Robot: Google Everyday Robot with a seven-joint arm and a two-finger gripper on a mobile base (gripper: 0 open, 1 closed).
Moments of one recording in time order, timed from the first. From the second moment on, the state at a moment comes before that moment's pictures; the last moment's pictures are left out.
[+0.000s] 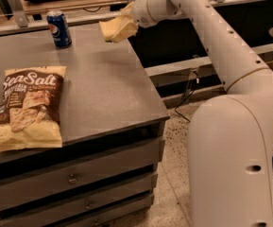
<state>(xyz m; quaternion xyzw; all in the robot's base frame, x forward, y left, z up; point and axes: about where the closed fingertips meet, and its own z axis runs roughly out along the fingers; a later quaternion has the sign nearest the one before) 0.829 0.046 0.924 -0.59 0.61 0.13 0.51</state>
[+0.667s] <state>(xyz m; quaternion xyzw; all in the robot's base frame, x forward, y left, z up) 0.838 0.075 0.882 -0.53 0.67 0.12 0.51</state>
